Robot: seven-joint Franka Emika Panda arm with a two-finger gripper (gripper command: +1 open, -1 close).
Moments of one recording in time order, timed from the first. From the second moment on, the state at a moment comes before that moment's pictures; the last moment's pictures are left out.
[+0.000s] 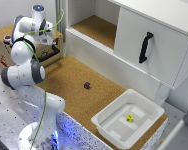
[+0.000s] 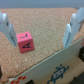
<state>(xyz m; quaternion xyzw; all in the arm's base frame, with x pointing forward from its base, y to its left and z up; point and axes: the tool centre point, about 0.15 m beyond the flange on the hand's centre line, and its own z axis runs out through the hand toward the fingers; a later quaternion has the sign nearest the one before) 0.270 0.400 0.482 -0.87 -0.48 -0.12 0.08</state>
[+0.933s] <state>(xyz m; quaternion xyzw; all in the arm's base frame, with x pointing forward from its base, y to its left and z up) 0.279 0.464 0.434 -0.83 -0.56 -0.03 0.02</state>
